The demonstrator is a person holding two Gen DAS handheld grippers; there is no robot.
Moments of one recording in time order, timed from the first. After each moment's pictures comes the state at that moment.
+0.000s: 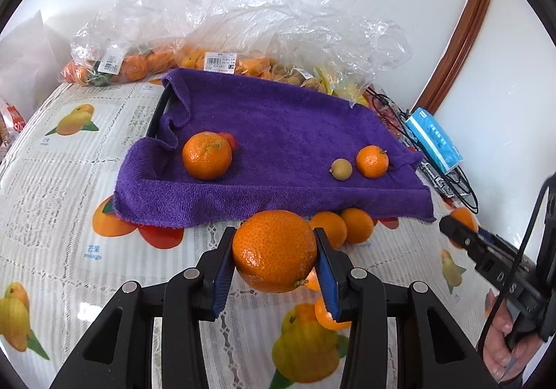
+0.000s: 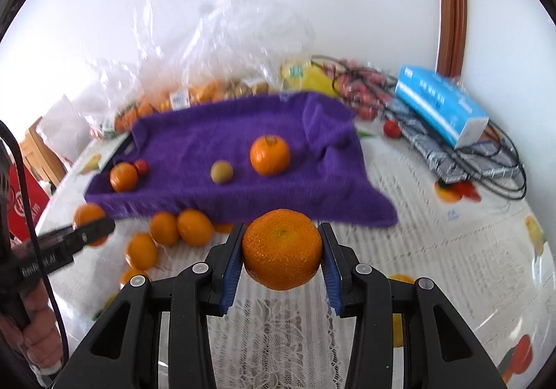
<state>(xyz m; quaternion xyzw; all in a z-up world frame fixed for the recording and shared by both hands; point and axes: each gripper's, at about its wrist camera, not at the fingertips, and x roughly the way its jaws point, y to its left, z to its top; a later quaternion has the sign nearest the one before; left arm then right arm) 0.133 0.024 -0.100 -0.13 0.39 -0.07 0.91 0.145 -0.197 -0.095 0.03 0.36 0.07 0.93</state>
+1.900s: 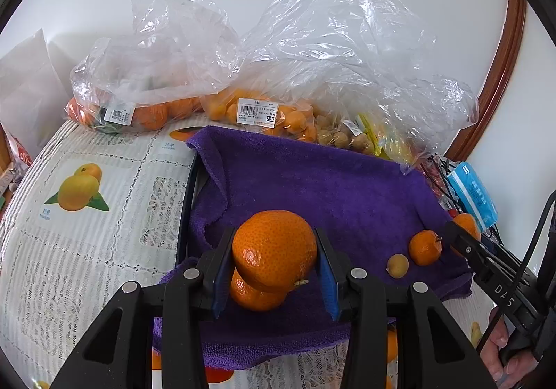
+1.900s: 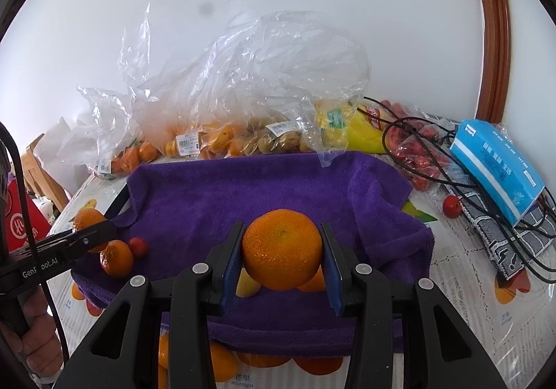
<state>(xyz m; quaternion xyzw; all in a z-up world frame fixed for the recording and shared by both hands) 0.222 0.070 -0.088 -0.13 0.35 -0.02 0.93 0.245 -0.151 -0.092 0.03 0.32 0.10 0.94</state>
